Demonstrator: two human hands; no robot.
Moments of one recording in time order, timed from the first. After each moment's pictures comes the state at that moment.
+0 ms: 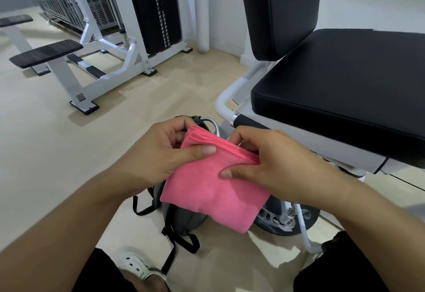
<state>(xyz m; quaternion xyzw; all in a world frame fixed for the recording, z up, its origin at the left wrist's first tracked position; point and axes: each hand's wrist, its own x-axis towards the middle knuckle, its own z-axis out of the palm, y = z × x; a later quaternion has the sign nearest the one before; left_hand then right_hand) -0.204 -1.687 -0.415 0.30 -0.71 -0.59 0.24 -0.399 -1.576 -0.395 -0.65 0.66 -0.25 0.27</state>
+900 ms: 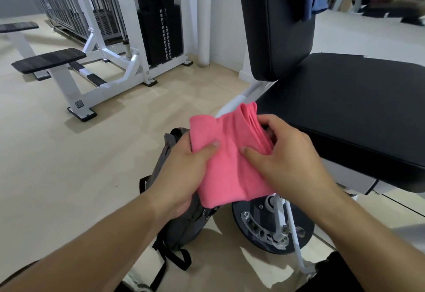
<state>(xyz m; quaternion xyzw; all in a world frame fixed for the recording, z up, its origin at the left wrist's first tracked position) -0.254 -1.664 -0.429 0.41 -0.50 -0.68 0.35 -0.409 -1.581 -0.394 -0.54 0.76 -0.35 0.12</state>
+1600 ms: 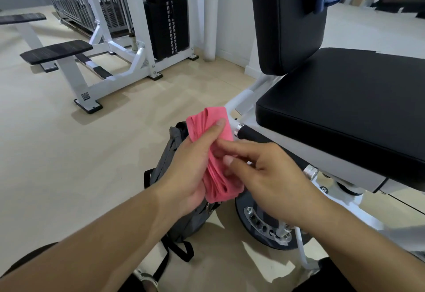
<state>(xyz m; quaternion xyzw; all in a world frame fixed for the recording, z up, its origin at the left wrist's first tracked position) -0.257 -1.651 -0.414 0.39 -0.34 -0.79 0.33 -0.378 -1.577 -0.407 -0.61 0.63 -0.38 0.29</state>
